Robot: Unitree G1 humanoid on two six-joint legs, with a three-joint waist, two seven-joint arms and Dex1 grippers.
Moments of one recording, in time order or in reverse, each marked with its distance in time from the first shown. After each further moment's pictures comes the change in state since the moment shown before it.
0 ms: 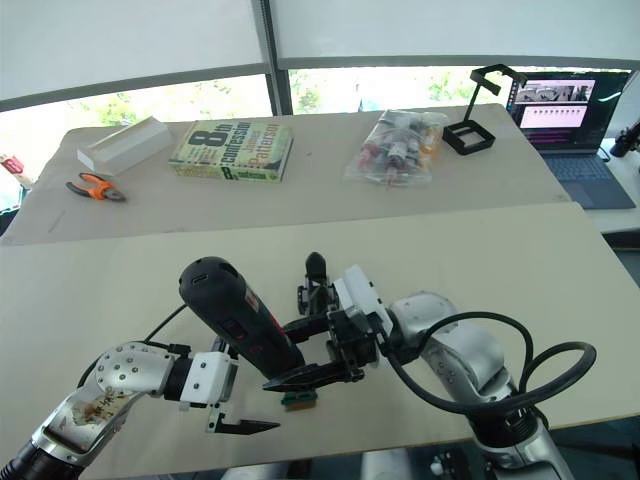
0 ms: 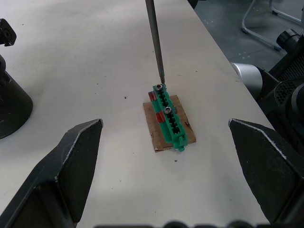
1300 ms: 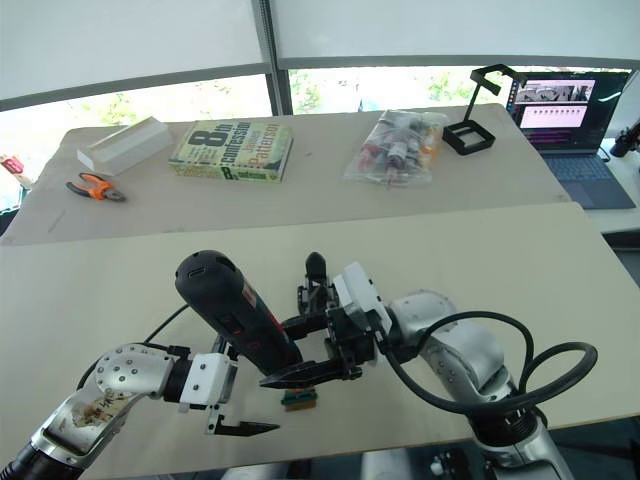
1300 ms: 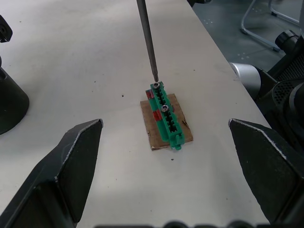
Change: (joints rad) left arm 0.010 0.000 0.001 0.000 0.000 0.000 0.000; right arm -0.008 0.002 -0.001 -0.008 0.011 0.002 -0.026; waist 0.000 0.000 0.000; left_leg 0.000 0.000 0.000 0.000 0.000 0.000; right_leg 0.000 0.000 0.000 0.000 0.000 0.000
